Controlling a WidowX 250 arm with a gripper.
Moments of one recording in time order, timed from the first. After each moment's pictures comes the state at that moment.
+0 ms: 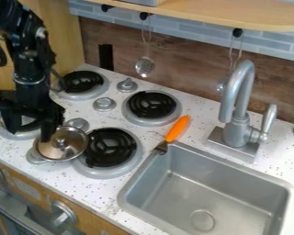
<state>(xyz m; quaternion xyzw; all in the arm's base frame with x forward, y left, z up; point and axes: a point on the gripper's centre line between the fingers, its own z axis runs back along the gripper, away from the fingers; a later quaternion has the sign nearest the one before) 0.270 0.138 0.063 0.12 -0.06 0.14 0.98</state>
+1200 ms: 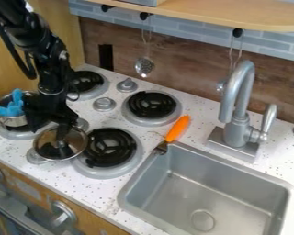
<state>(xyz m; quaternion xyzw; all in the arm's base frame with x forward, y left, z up) 0.335 0.163 0.016 0.13 -0.07 0.10 0.98</state>
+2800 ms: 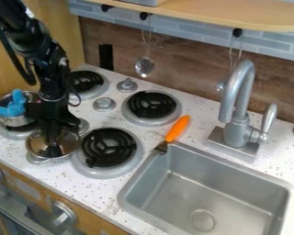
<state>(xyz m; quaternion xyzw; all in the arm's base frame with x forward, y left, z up) 0.329 0.163 0.008 0.12 -0.07 0.12 0.98</state>
